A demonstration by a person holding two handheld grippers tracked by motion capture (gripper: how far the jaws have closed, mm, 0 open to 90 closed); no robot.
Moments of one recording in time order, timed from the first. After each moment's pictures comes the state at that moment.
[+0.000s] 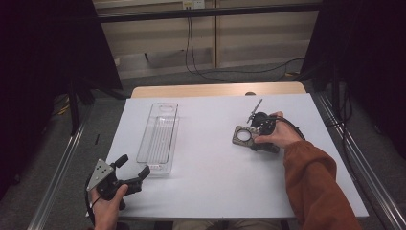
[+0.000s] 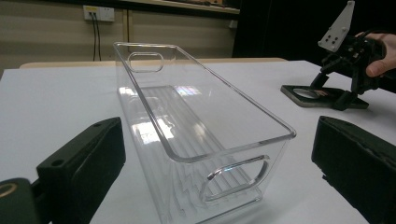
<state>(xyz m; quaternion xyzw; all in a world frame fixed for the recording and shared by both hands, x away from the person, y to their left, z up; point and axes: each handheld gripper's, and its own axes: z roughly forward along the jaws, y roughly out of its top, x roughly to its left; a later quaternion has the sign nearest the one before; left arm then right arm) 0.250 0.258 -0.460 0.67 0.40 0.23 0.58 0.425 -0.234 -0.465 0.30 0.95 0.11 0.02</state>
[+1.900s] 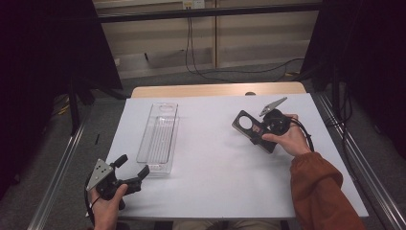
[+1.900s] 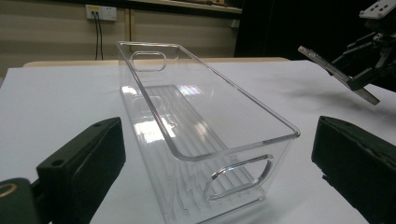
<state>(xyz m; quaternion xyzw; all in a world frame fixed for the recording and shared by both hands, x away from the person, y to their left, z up) 0.251 0.259 -0.460 0.67 0.40 0.24 0.57 0.391 -0.260 -0.438 0.34 0.89 0.30 0.09</state>
